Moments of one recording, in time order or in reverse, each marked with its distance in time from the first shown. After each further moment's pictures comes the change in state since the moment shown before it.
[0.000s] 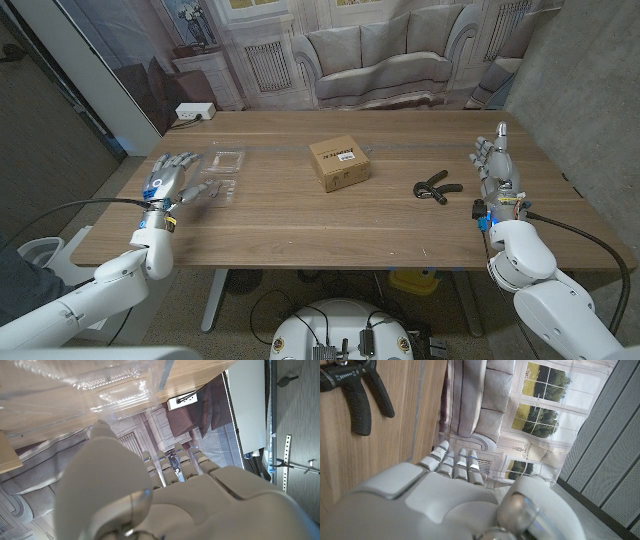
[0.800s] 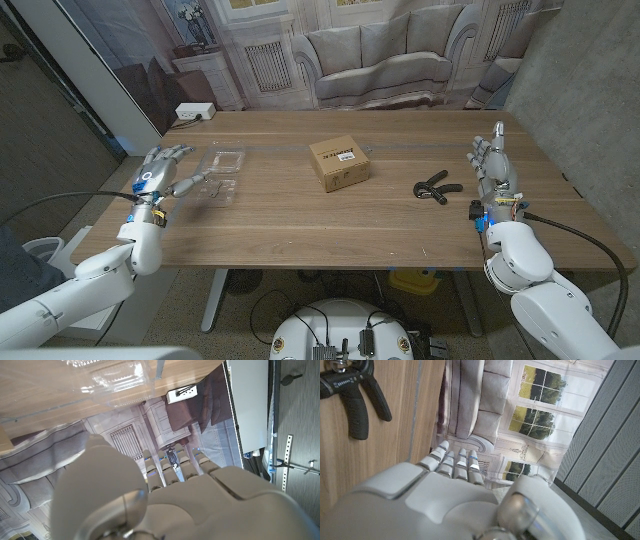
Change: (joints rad) left arm 0.079 0.052 -0.112 -0.075 -0.039 -0.019 -0.028; left_hand -0.090 0.025 -0.031 0.052 0.022 0.024 0.013 0.031 -0.003 -0.008 0.009 0.004 0.000 -0.009 -0.001 0.000 0.000 -0.025 0.014 -0.007 0.001; right arm -0.008 0.003 -0.016 -0.023 -0.024 -0.005 -0.015; right_hand 0.000 0.000 -0.004 0.004 0.000 0.000 0.000 0.000 0.000 0.006 0.006 0.000 0.000 0.000 0.000 0.000 0.000 0.000 0.000 0.000 0.000
